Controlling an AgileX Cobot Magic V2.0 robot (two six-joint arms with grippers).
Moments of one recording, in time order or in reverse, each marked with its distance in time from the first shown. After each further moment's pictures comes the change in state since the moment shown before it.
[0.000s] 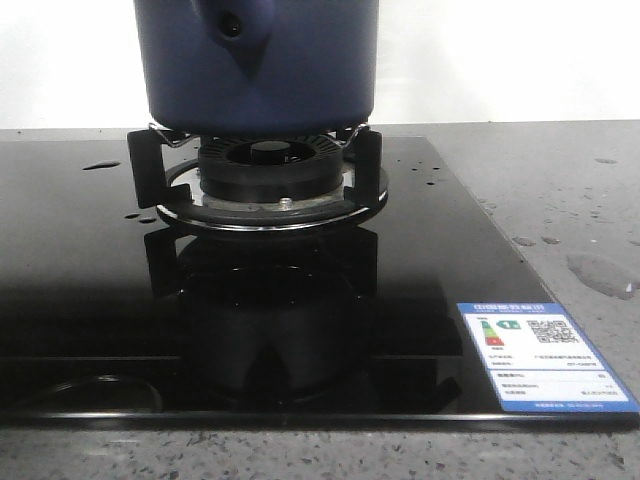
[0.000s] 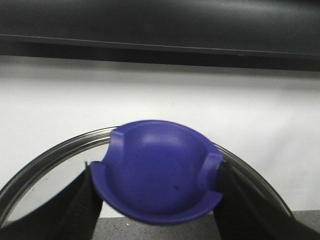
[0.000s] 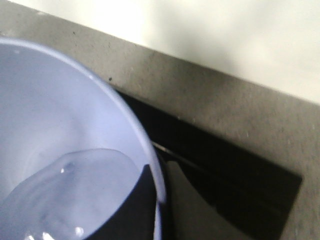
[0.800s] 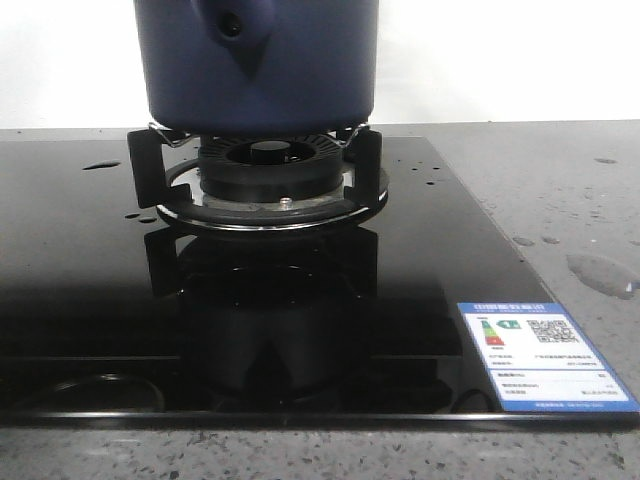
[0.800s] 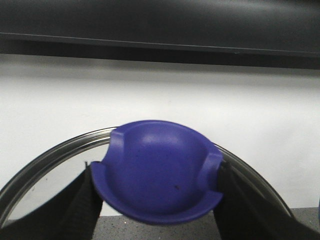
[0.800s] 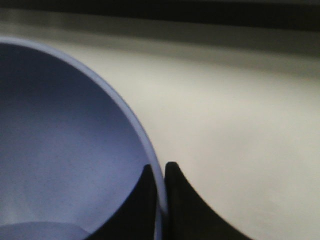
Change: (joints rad) left arm 0.000 0.000 0.000 0.000 0.006 0.000; right arm 0.183 -0.149 0.691 -0.016 -1.272 -0.230
